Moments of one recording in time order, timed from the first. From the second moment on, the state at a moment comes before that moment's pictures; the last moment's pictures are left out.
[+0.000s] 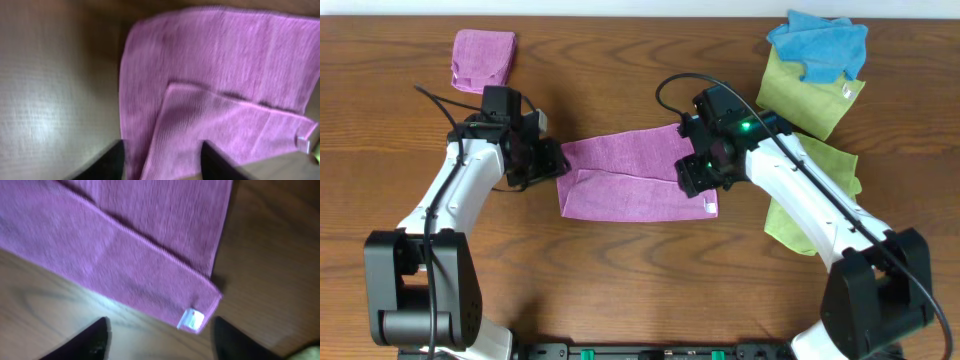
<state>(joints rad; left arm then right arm) -0.04 1.71 1.14 -0.72 0.37 -0.28 0.42 1.74 1.33 -0.93 -0.14 0.05</state>
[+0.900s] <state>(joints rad) -0.07 1.86 1.14 -0.49 0.36 -0.28 0.49 1.87 1.33 -0.59 -0.34 0.02</state>
